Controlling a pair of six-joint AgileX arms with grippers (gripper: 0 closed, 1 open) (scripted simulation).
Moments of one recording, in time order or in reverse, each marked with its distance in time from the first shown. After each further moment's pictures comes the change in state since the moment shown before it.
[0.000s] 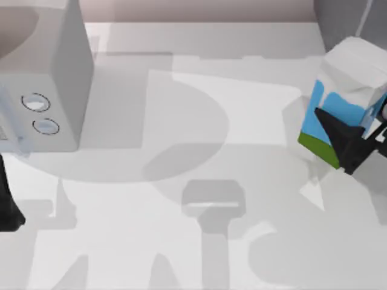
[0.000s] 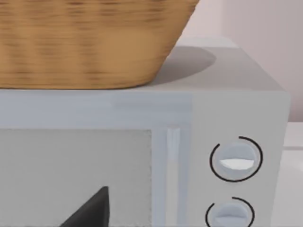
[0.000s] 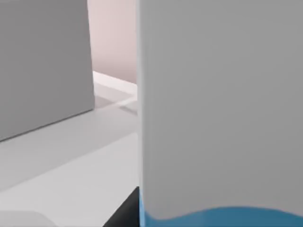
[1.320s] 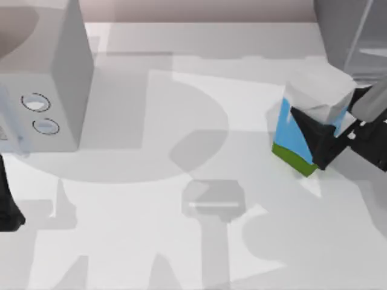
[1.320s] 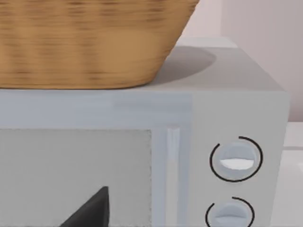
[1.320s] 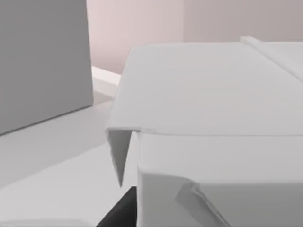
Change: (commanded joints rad) left arm 0.000 0.000 0.000 0.000 0.000 0.000; right arm 0.081 0.168 0.101 0.070 0.080 0.000
